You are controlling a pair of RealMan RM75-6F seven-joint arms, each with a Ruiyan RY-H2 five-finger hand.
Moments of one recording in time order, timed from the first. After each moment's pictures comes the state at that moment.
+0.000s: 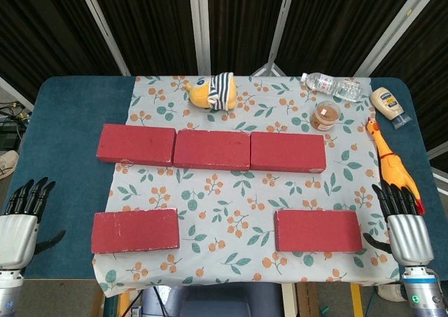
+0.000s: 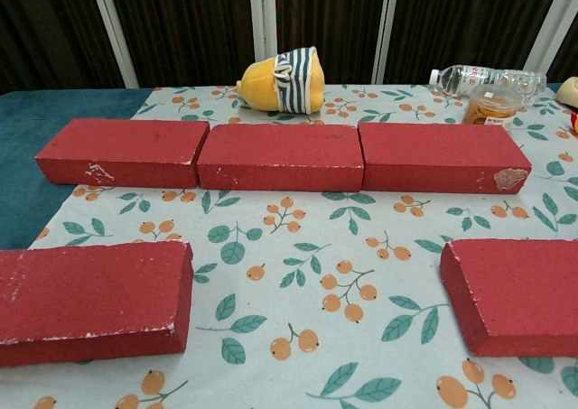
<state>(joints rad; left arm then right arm) -0.03 -1.20 -0.02 -1.74 1.61 1.62 0.27 0.08 -1.19 0.05 -1.60 -1.54 1.49 -0.10</state>
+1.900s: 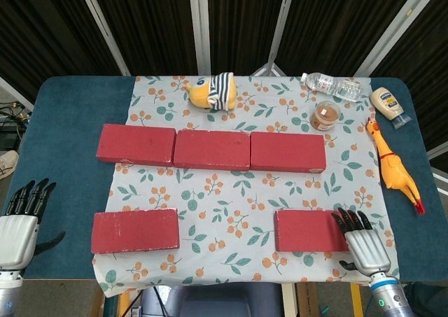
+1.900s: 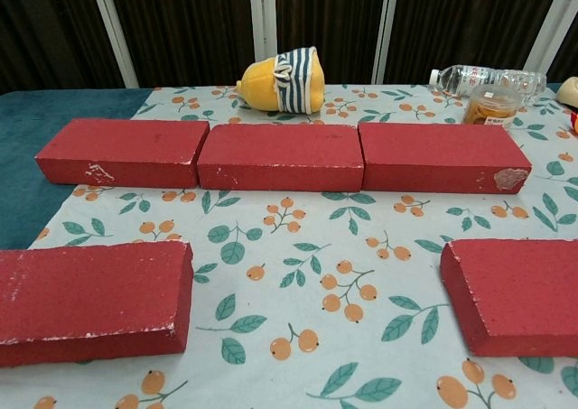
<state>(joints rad) -0.03 -1.18 -0.02 -1.75 1.60 1.59 0.26 0.15 -1.21 -0.03 -1.76 -1.38 1.19 -0.44</state>
